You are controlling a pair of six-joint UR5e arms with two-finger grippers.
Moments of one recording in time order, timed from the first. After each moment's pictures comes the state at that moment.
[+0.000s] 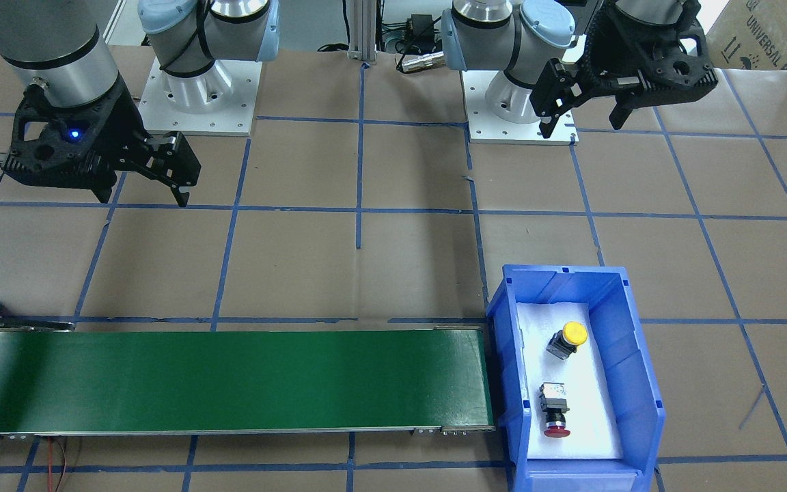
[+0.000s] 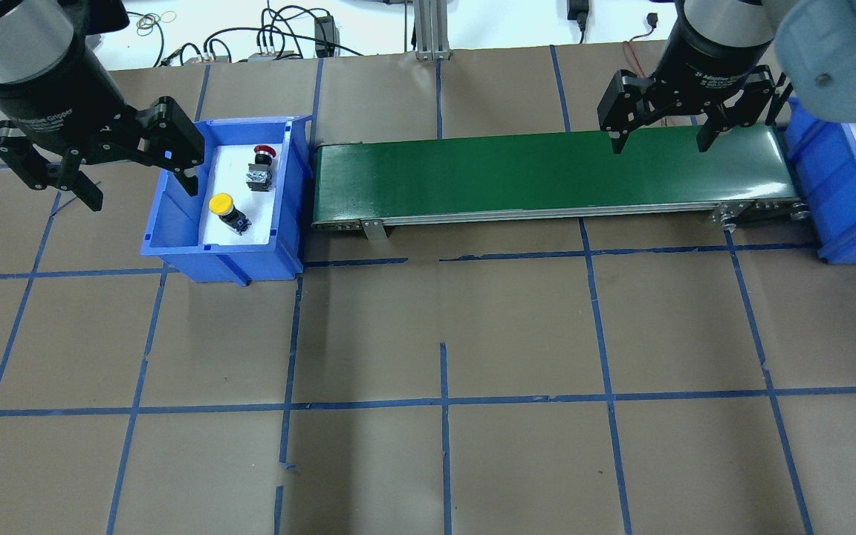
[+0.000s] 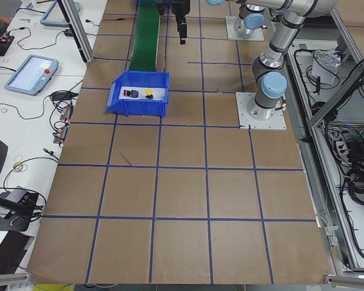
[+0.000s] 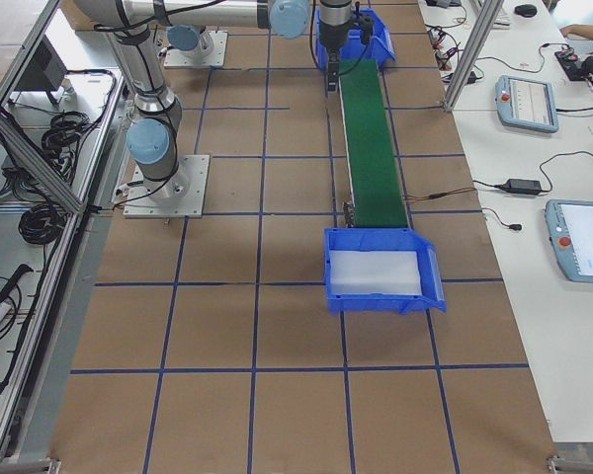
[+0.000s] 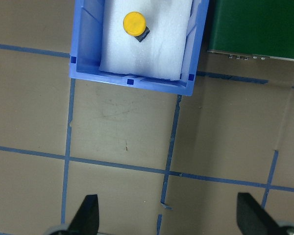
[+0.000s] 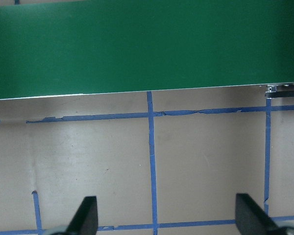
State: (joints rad) left arm -1.52 -1.50 -1.50 -1.76 1.60 -0.12; right arm 1.56 -1.52 1.54 -1.63 -1.58 0.03
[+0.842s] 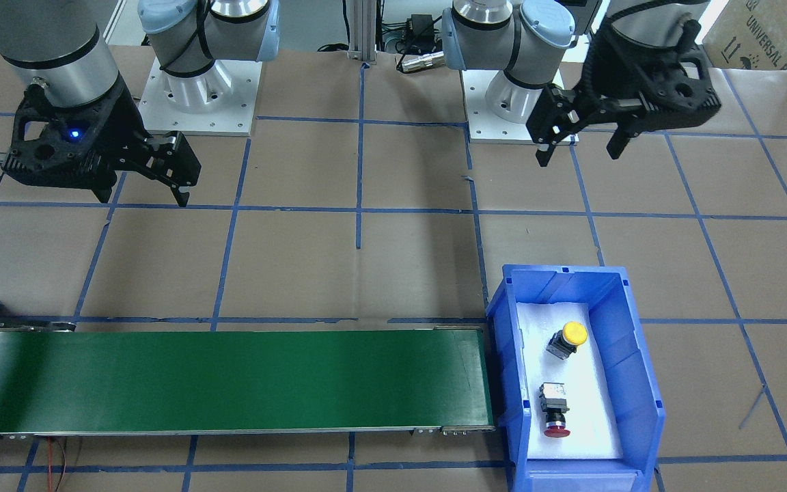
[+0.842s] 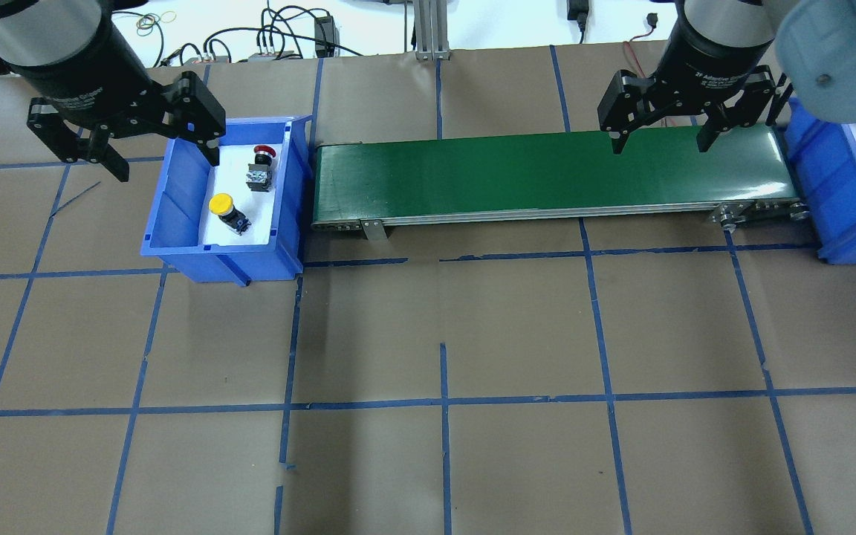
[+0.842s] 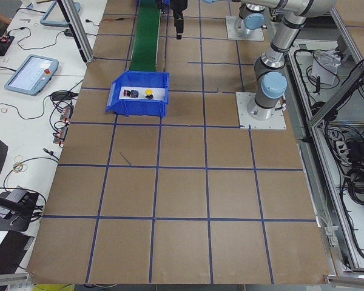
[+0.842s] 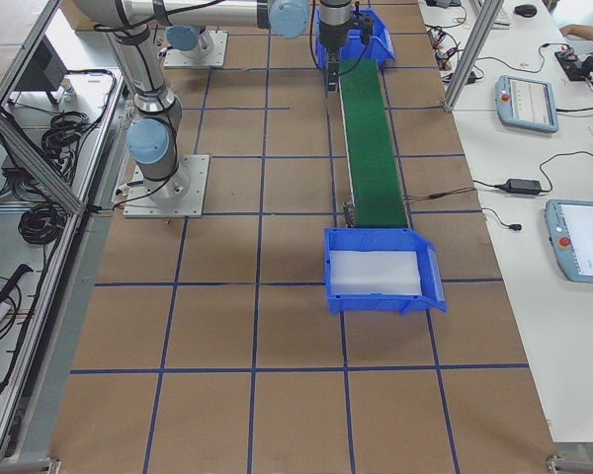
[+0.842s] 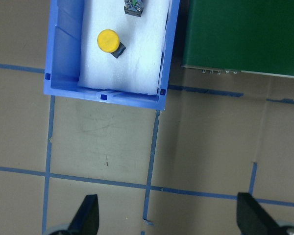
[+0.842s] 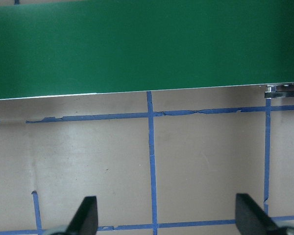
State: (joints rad) left arm -1.49 -1.56 -1.50 -1.62 1.57 -0.08; right arm 1.56 -1.52 1.54 -1.63 -1.58 0.03
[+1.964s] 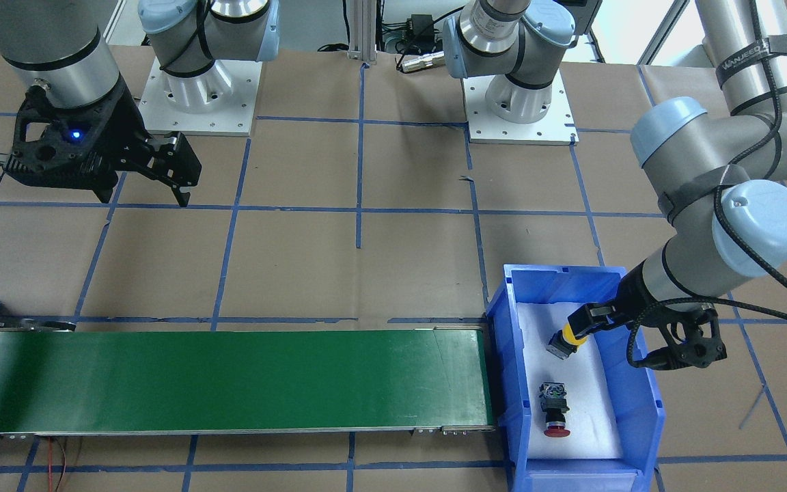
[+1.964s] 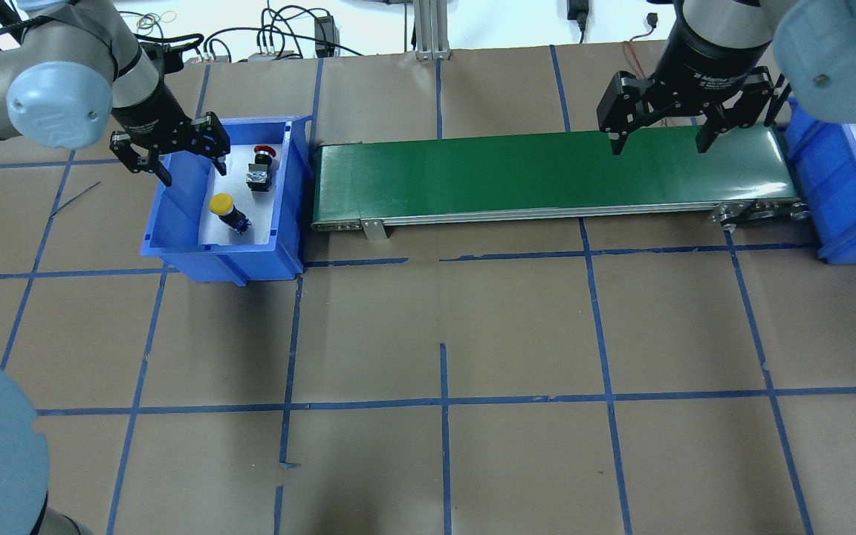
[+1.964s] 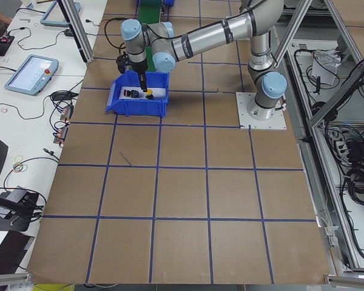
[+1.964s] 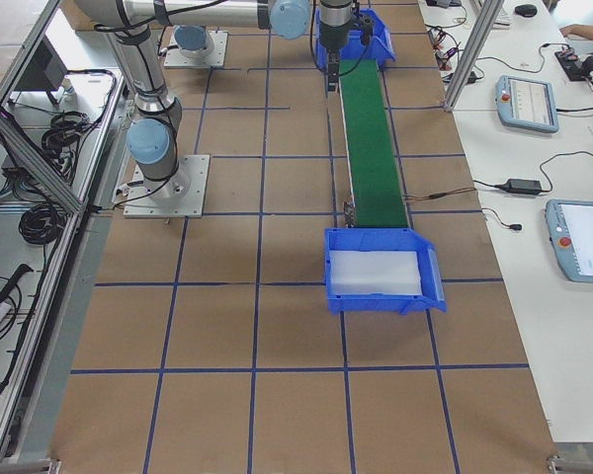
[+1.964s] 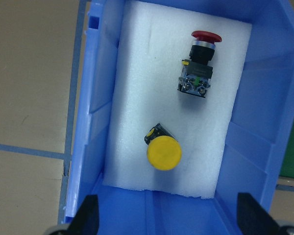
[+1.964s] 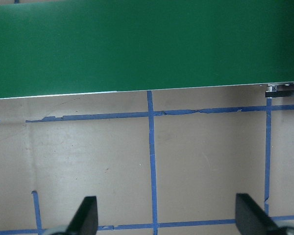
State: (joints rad) left arm -1.38 -1.96 -1.53 -1.29 1.57 0.00; right arm 1.56 -1.52 1.54 -1.63 -1.58 0.03
